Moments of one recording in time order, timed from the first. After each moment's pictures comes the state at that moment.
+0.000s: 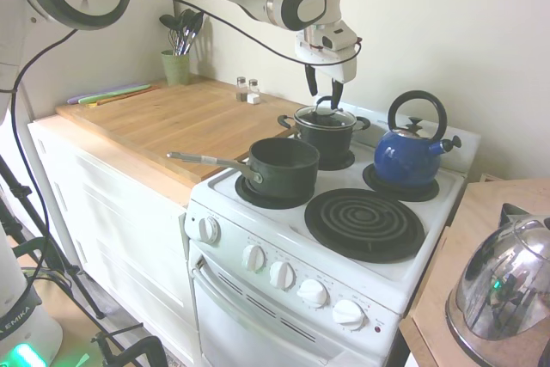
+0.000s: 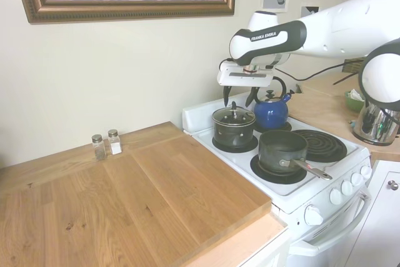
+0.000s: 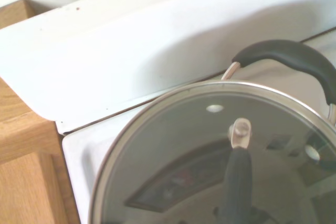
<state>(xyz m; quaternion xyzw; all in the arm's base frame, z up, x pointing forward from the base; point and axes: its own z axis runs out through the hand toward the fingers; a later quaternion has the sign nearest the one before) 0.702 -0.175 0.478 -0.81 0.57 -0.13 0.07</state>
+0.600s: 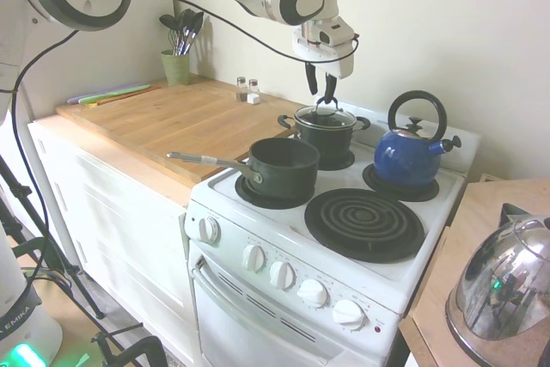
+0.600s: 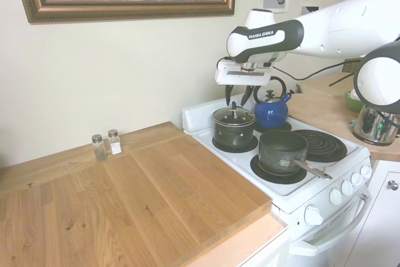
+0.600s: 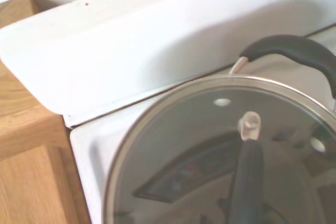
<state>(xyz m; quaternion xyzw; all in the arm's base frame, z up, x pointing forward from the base) 0.703 -0.169 0.484 -0.81 0.57 -0.12 0.07</state>
